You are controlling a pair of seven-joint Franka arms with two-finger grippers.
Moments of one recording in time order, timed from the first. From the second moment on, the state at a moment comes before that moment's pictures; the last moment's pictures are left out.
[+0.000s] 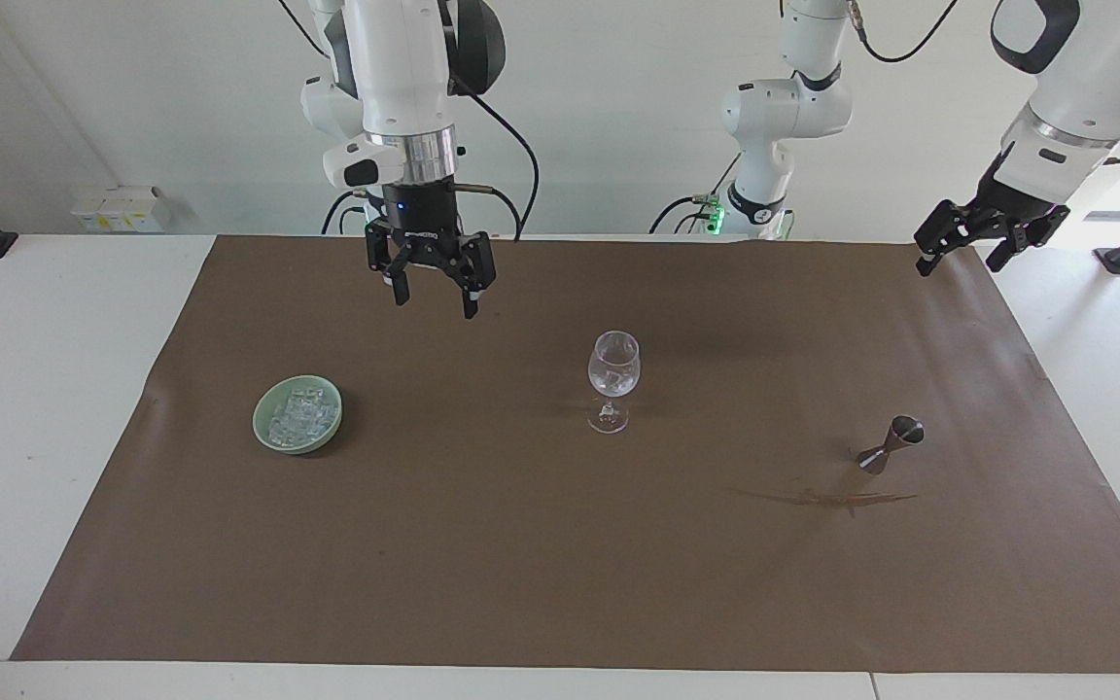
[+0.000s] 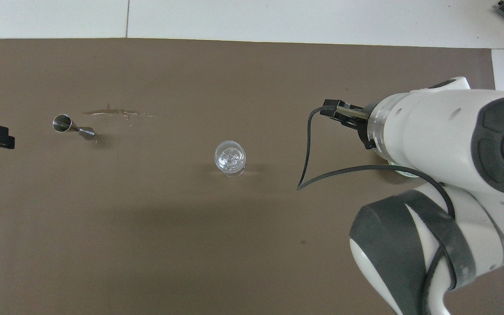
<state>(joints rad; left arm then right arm) -0.02 -0.05 0.04 -1.62 -0.01 1.59 0.00 0.07 -0.03 0.29 -1.73 -0.12 2.01 0.76</state>
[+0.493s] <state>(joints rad) -0.02 -0.05 0.04 -1.62 -0.01 1.59 0.00 0.06 -0.07 0.17 -1.71 -0.10 1.89 0.63</state>
